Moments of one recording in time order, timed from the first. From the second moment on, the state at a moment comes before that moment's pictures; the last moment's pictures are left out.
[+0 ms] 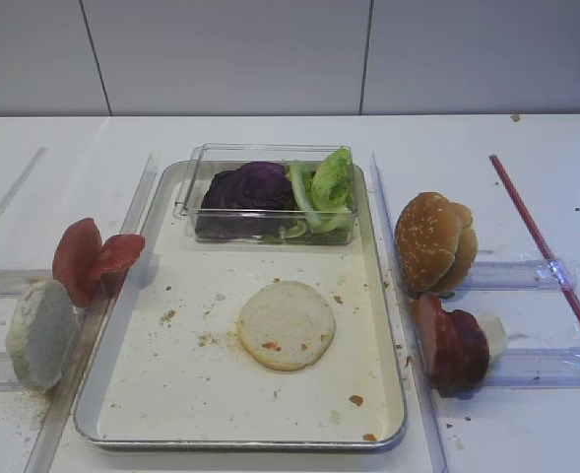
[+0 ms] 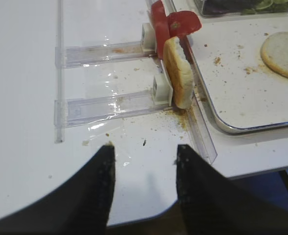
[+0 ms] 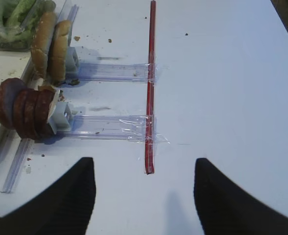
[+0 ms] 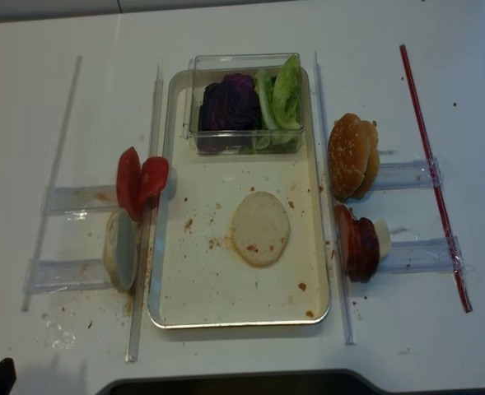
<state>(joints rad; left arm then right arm) -0.20 -0.01 -0.49 0.04 1.18 -0.08 -0.04 -0.02 -0.47 0.11 1.14 -0.10</state>
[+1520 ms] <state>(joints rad) -0.20 -0.01 -0.49 0.04 1.18 -0.08 -0.04 0.79 -0.92 0.24 1.24 -0.04</state>
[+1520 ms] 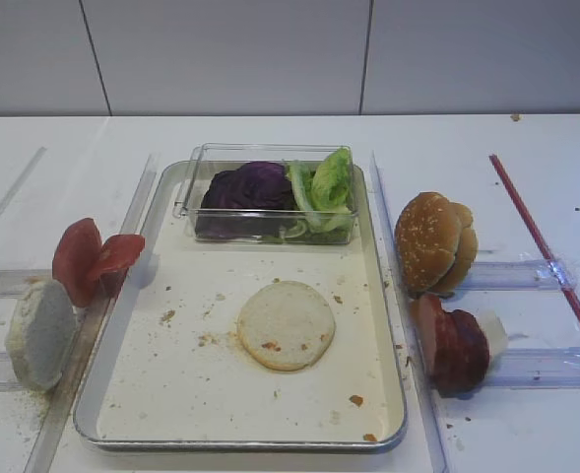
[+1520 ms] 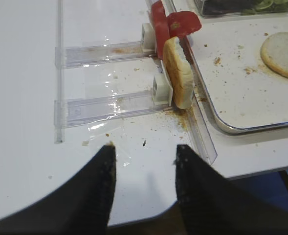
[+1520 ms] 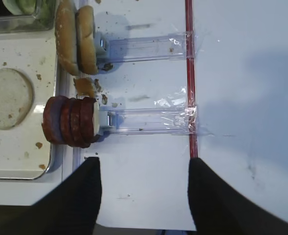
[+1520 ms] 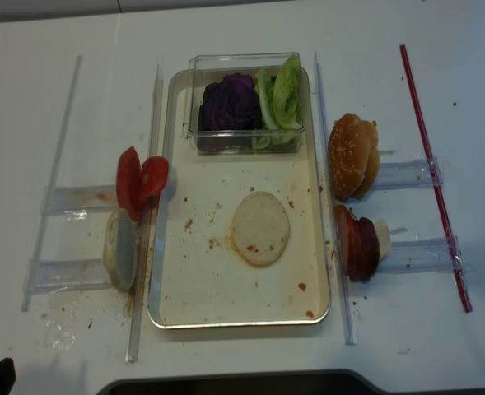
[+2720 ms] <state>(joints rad) -0.20 -0.01 -0.49 0.04 1.18 -0.08 0.43 1.79 -1.80 0.14 1.25 0.30</state>
